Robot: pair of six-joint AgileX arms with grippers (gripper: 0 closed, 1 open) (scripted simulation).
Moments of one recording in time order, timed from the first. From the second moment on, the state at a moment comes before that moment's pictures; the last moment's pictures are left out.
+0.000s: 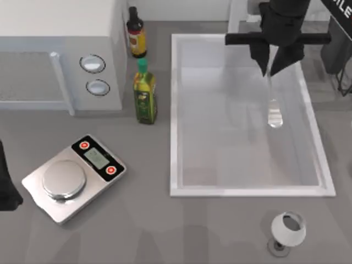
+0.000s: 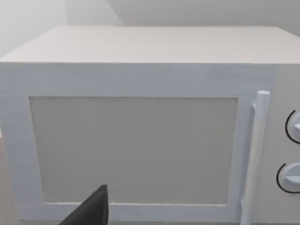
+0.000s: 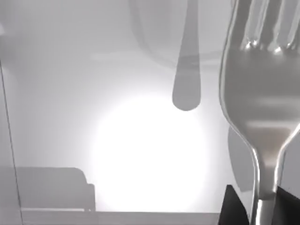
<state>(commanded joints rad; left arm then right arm) 0.00 0.00 0.00 0.00 0.00 0.00 0.32 2.63 2.74 -1.60 0.02 0.34</state>
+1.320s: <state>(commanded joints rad) 0.00 0.00 0.00 0.00 0.00 0.00 0.15 1.92 1.72 -1.37 0.00 0.16</state>
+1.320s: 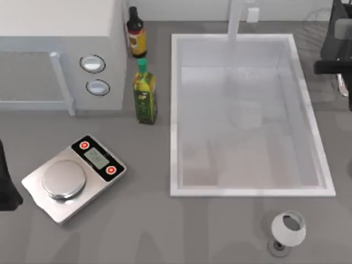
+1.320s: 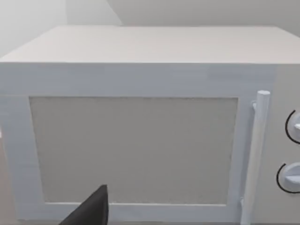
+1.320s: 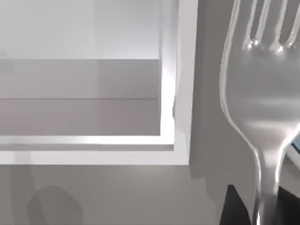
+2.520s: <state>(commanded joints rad) 0.00 0.00 0.00 0.00 0.00 0.00 0.15 1.97 1.39 -0.99 0.00 0.17</state>
